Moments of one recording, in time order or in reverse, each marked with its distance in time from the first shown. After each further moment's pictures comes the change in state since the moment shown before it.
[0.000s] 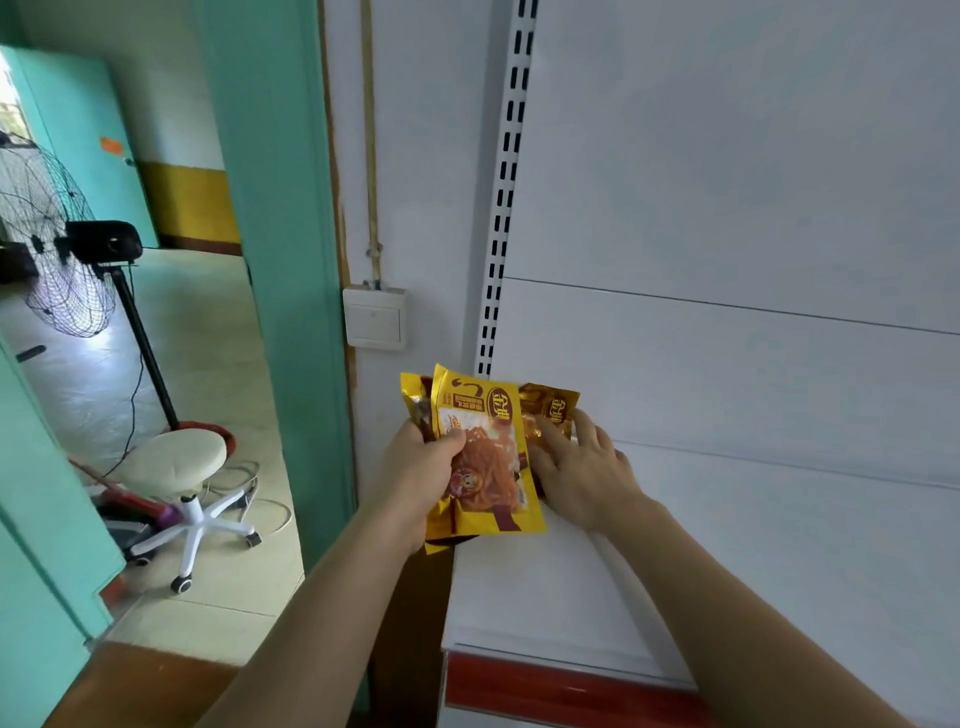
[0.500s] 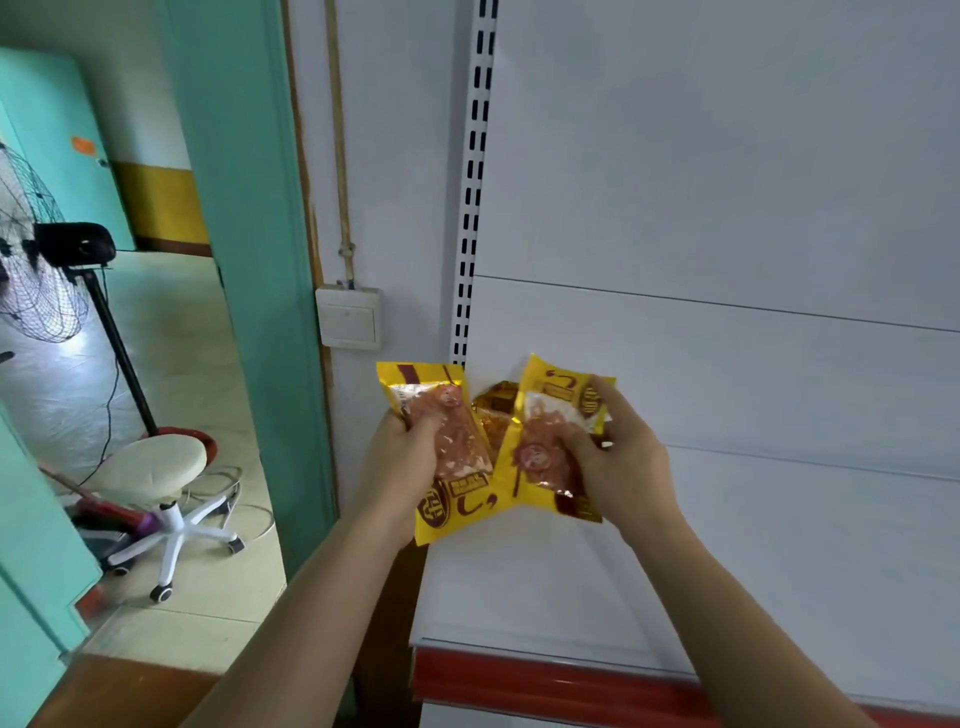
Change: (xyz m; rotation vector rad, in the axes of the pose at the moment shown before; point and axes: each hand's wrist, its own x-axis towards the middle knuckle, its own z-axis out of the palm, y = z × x) left_hand -0.009 0.007 0.015 -0.039 0.066 0.096; right_hand -0.055 0.009 -0.049 0.709 0.417 0.168
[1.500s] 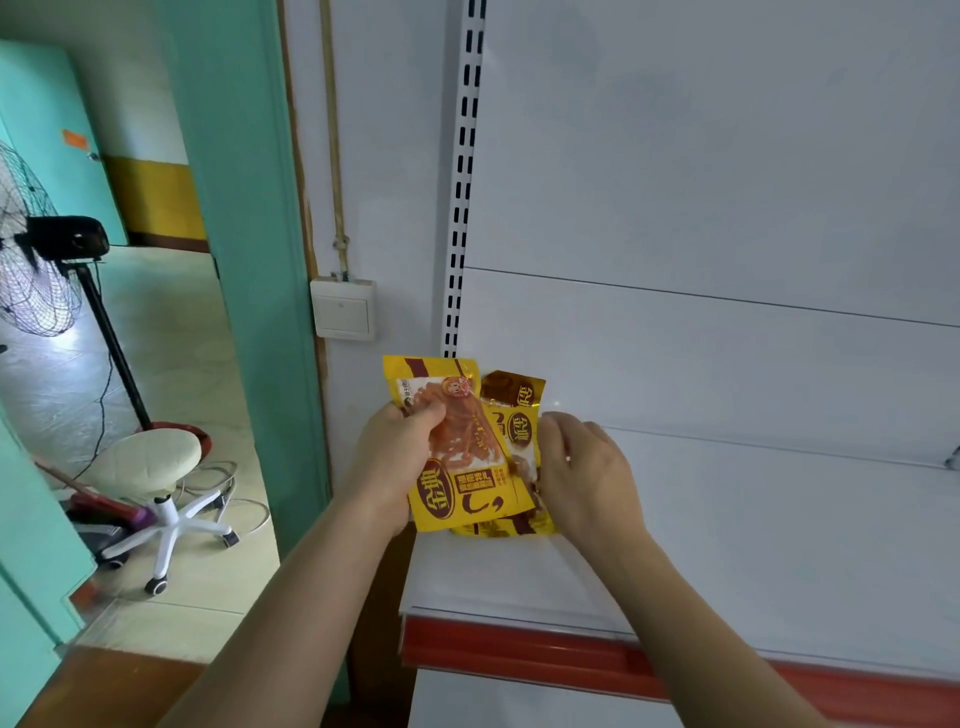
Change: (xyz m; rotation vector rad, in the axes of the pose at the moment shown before) left_hand -0.018 0.010 0.001 -0.126 -0.059 -0.087; right_hand -0.045 -0.020 0.000 -0.209 -0.136 -0.098
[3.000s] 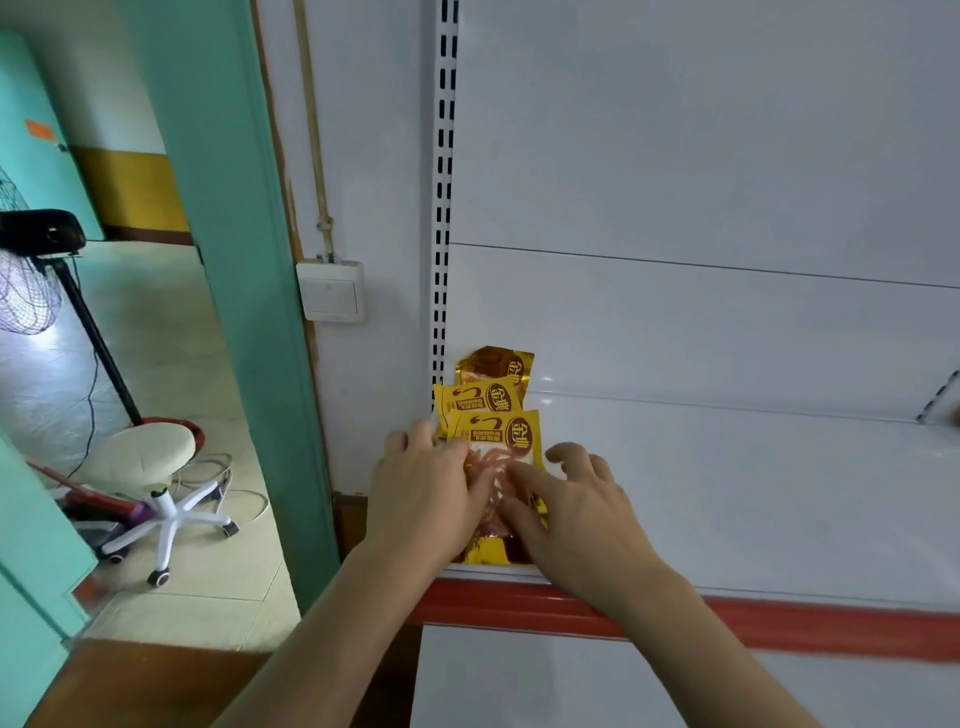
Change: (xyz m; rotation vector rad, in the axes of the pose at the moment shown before) left_hand -0.028 -0.058 0.002 1.459 0.026 0.596; right_hand -0.054 0.021 0.003 -0.477 -0.223 -0.135
